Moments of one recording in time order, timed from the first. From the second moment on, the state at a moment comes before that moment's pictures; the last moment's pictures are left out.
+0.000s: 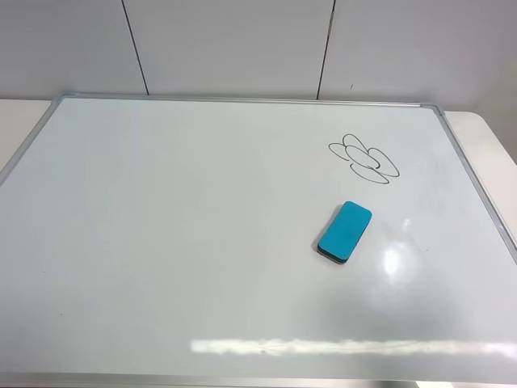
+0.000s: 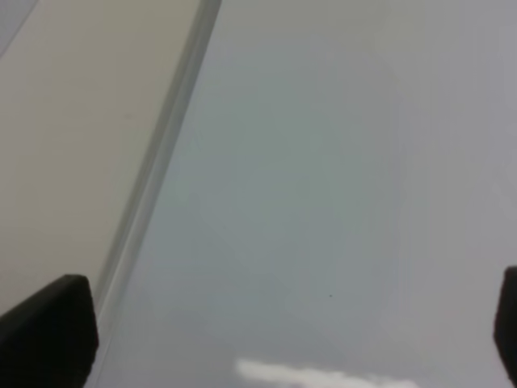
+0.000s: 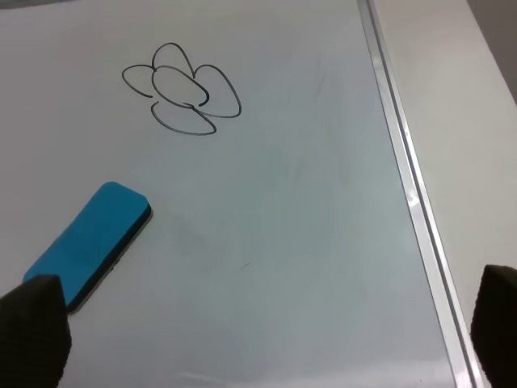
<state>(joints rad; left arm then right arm) 0.00 -0.01 -0.51 0.11 1.07 -0.18 0.01 0.00 -0.50 0.04 1.06 0.08</state>
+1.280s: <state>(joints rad) 0.00 -0.01 -0.51 0.11 1.07 -0.19 0.01 1.04 -0.70 0.15 0.82 0.65</state>
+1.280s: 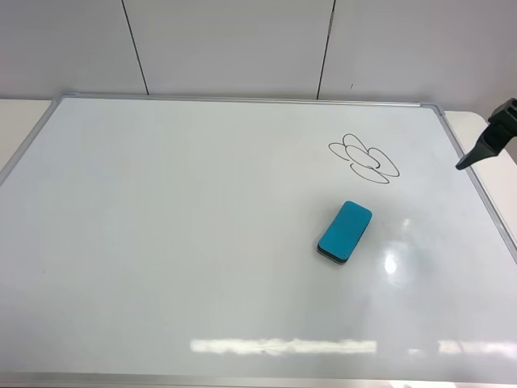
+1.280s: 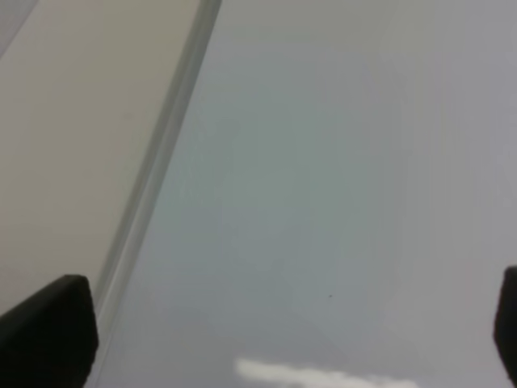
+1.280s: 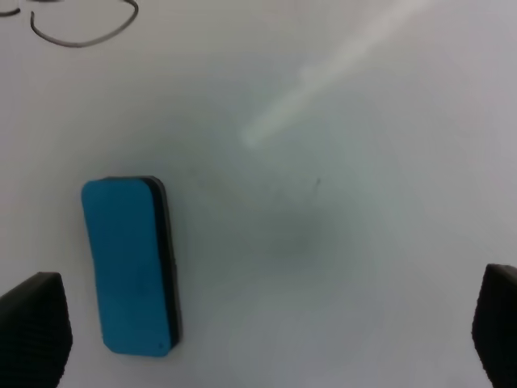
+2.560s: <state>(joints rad) 0.00 -0.01 -0.51 0.11 1.07 -0.18 0.54 1.65 -1.05 -0.15 0.90 1.35</state>
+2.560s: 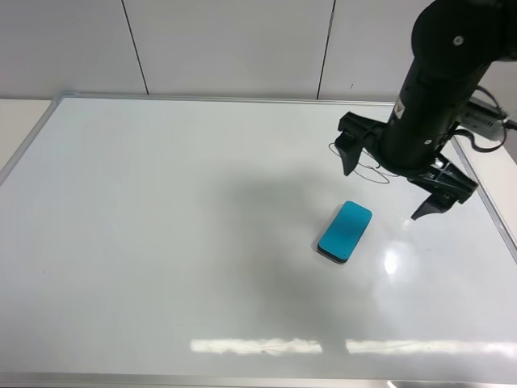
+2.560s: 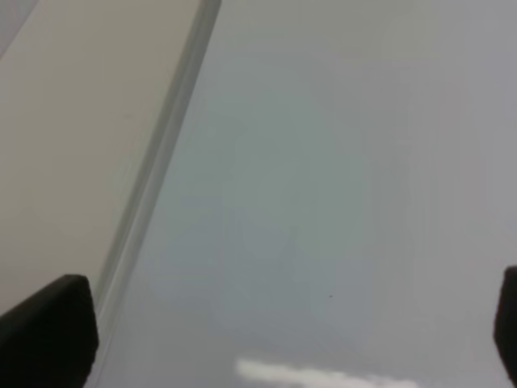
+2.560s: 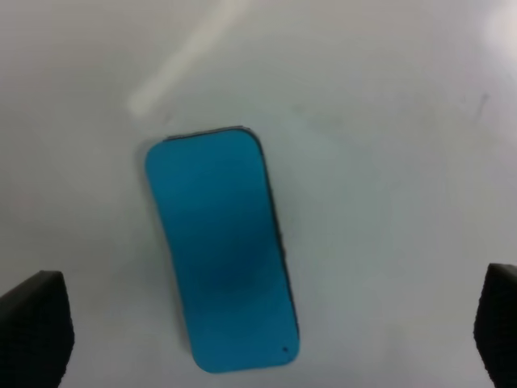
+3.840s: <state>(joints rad) 0.00 -0.01 -0.51 0.11 1.07 -0.18 0.62 1.77 -1.05 -0.16 0.81 1.27</state>
